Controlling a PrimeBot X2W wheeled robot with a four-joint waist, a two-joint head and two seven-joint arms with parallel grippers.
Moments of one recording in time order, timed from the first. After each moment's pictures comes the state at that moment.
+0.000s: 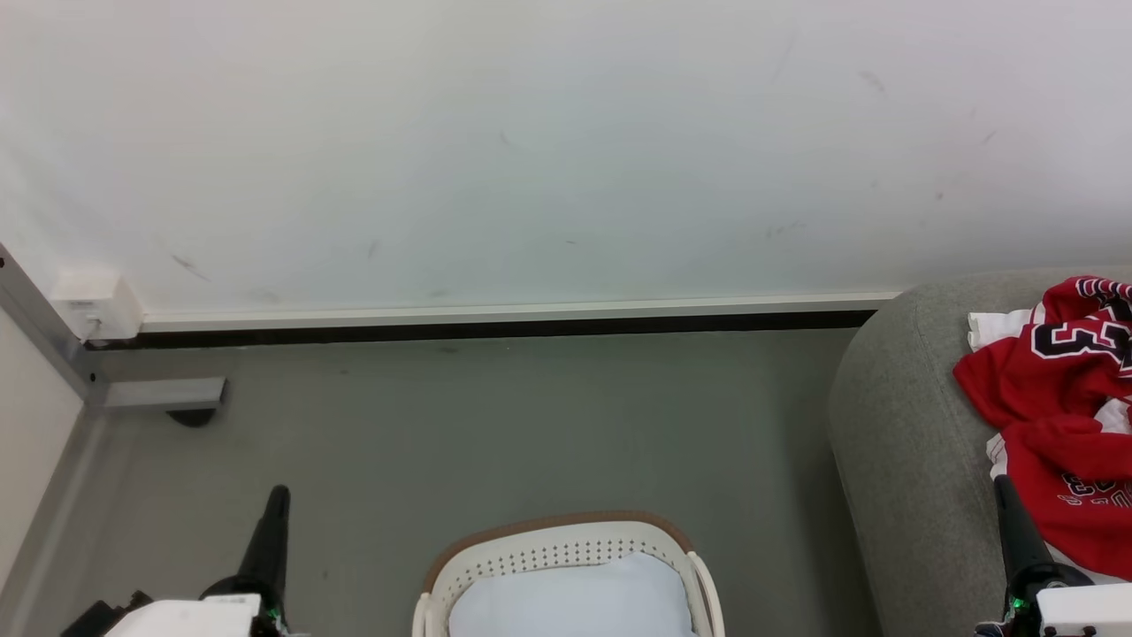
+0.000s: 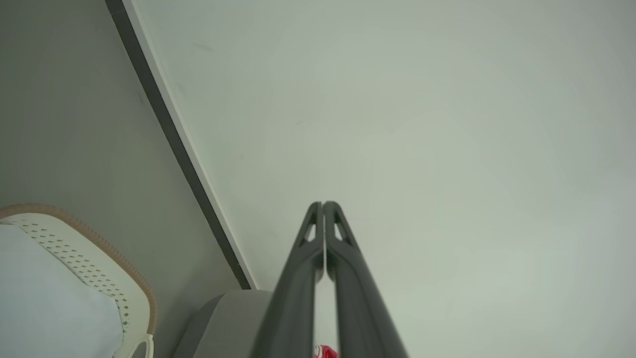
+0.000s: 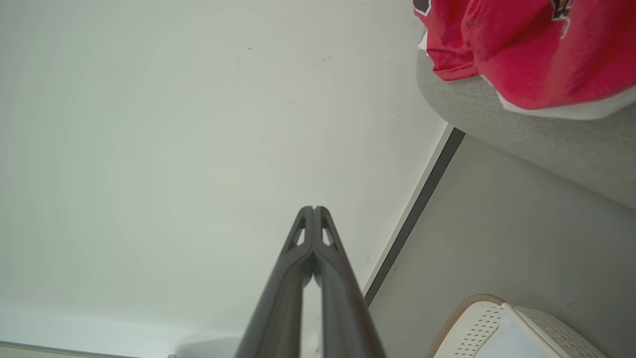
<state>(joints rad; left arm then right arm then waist) -0.09 0.05 0.11 0.25 -1.44 -0.13 0.07 -0.10 -0.06 -0.08 0.26 1.45 0.13 0.07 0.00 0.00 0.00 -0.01</state>
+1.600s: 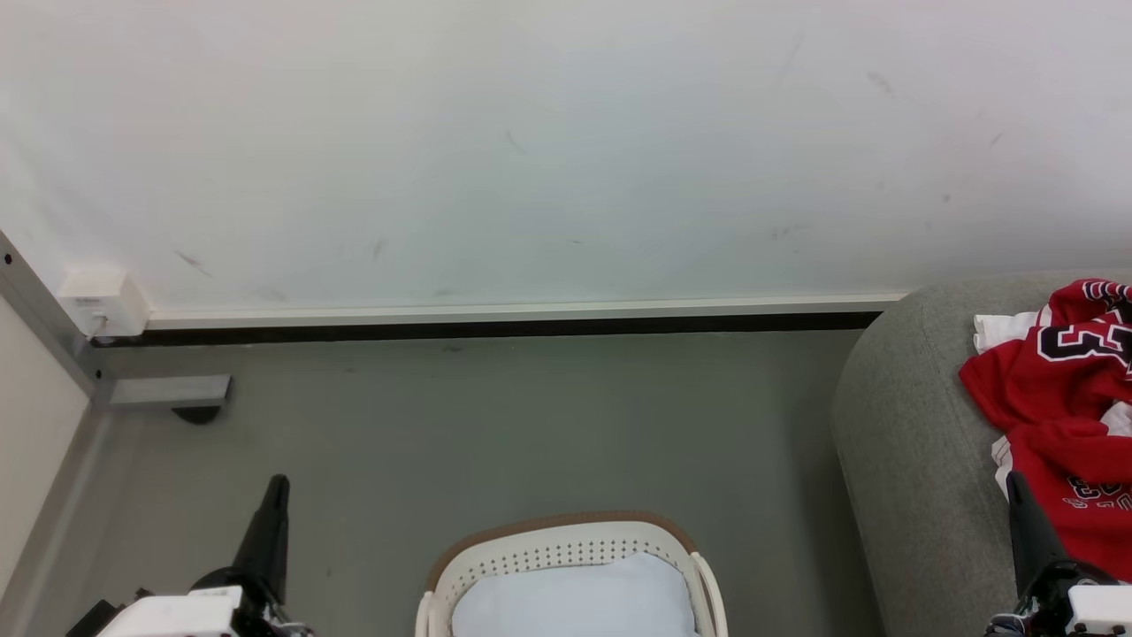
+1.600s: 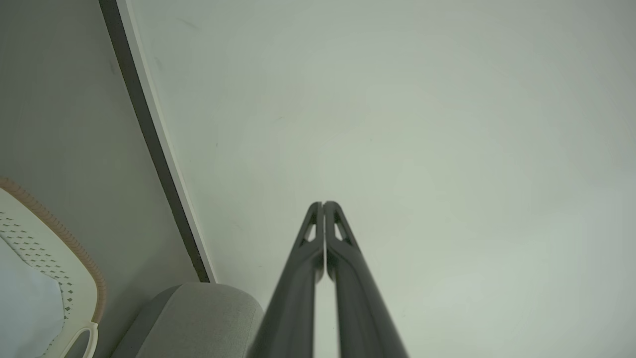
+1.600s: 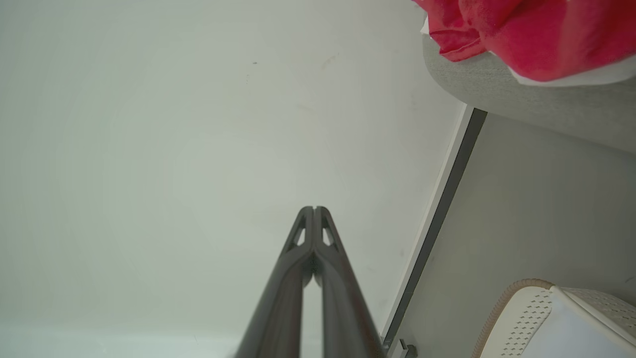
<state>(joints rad) -0.10 0.05 0.11 0.25 -1.61 -0.13 0.11 -0.10 -0.05 -0.11 0.25 1.61 0.13 0.11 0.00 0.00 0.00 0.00</state>
